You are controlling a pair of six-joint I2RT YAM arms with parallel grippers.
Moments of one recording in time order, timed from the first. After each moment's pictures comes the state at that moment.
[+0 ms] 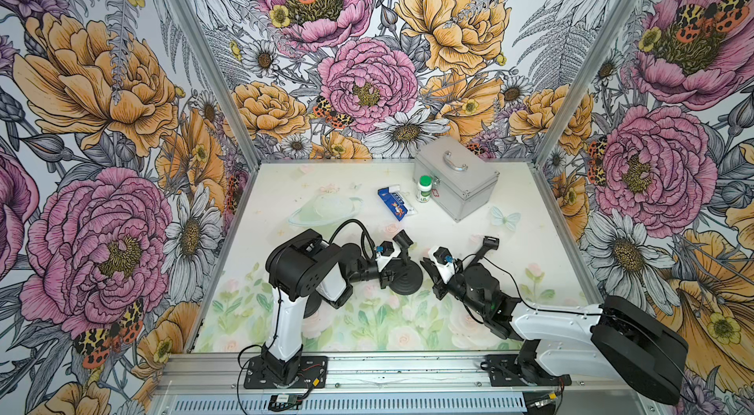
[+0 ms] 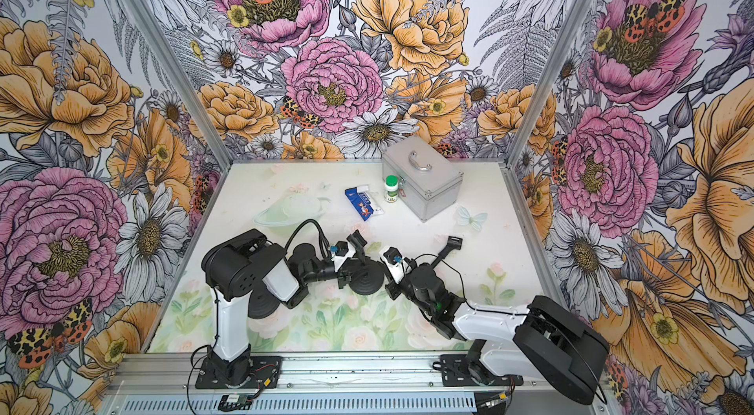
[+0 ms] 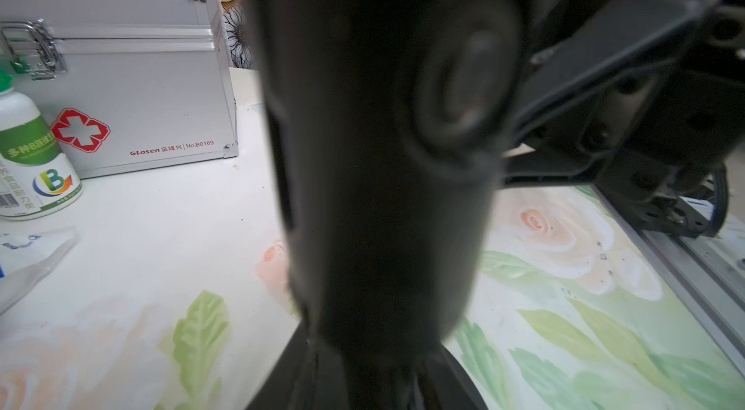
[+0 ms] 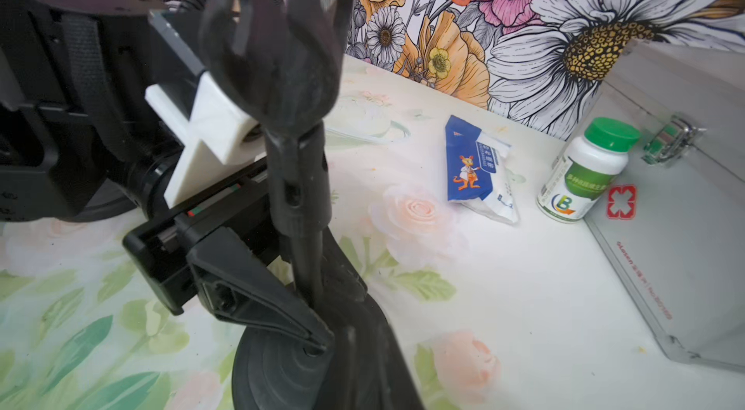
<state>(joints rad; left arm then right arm) -0.60 2.03 0.48 1.37 0.75 0.05 0.84 1.21 0.23 0.72 0.04 -0.05</state>
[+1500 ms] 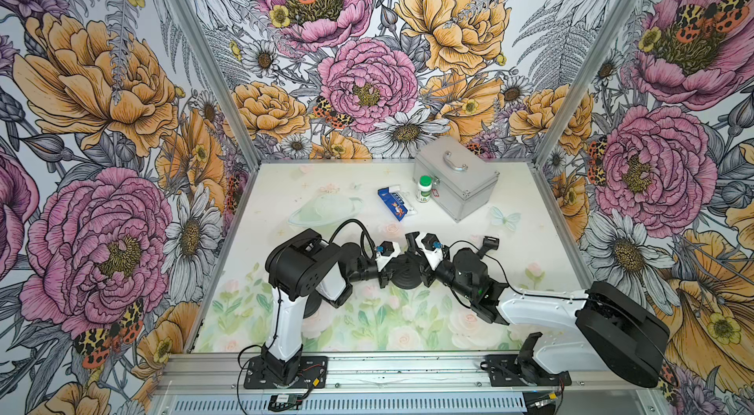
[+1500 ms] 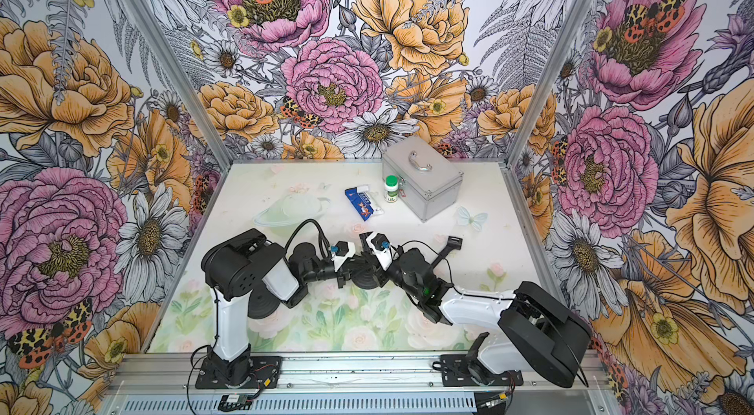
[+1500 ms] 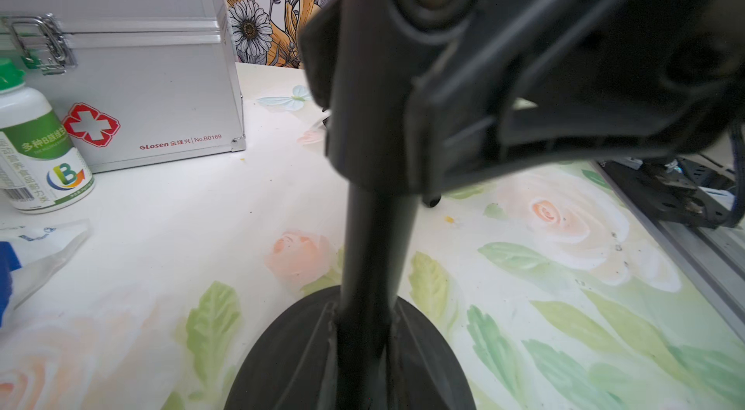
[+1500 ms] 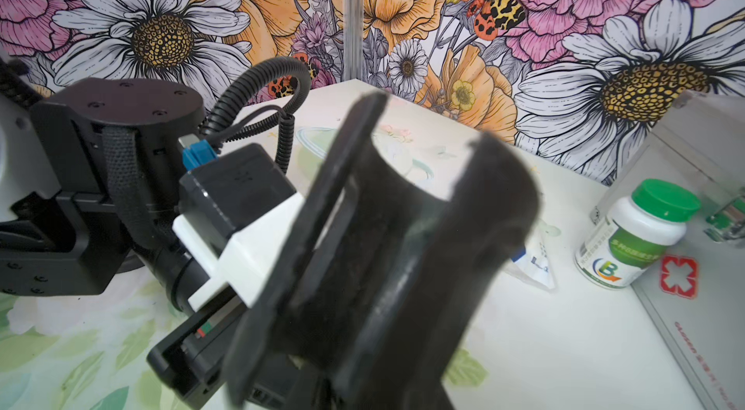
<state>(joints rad) -0.60 2.03 0.48 1.35 0.74 0.07 0.81 1.34 0.42 0.67 -0.04 -0.04</state>
